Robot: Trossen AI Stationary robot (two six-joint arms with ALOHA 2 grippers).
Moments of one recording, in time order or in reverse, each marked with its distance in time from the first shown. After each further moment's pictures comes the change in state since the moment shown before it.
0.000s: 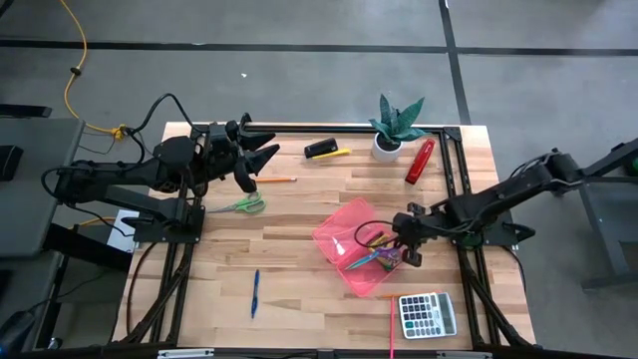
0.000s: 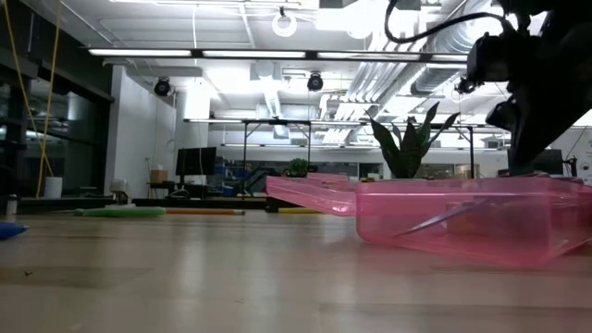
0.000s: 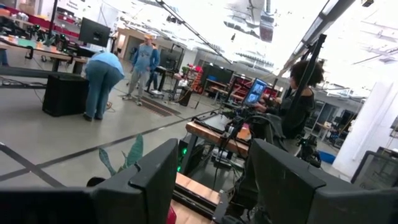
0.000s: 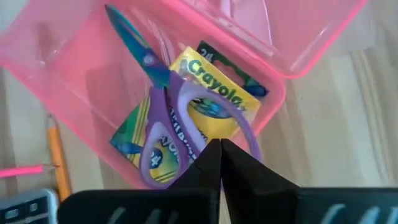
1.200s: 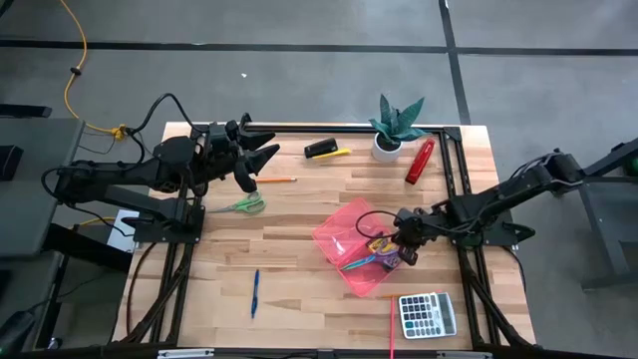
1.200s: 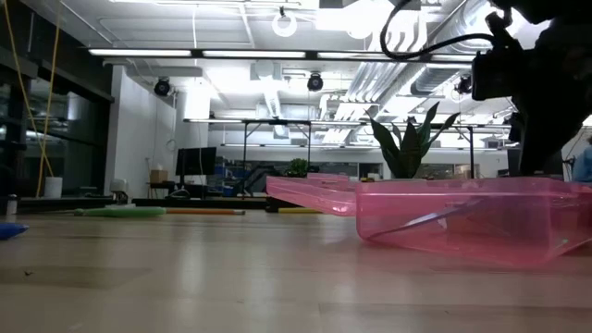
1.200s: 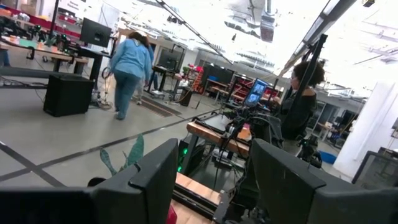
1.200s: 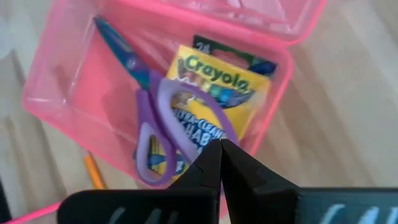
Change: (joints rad) left arm 0.000 0.000 0.000 0.000 -0.003 0.005; right arm -0.005 -0.028 -0.056 0.069 -0.061 0.292
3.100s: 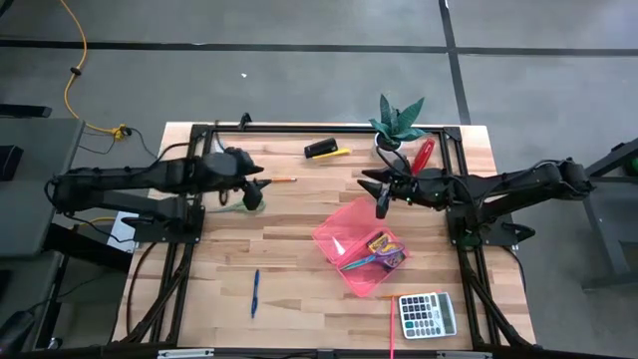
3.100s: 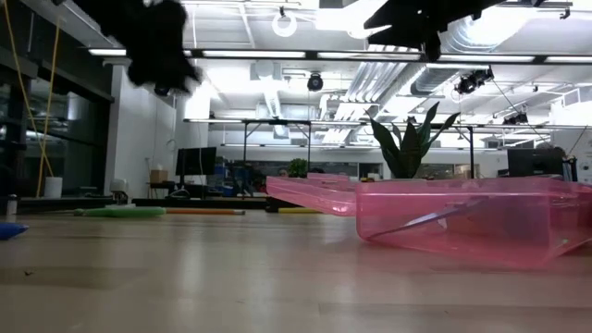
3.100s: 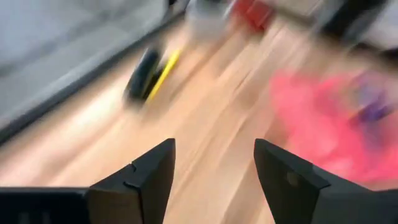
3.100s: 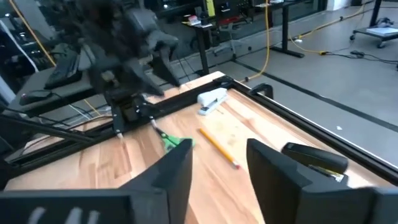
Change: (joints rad) left arm 0.141 -0.025 -0.168 -0.707 0.094 -0.090; right arm -0.248 -0.039 0.159 0.667 0.399 -0.542
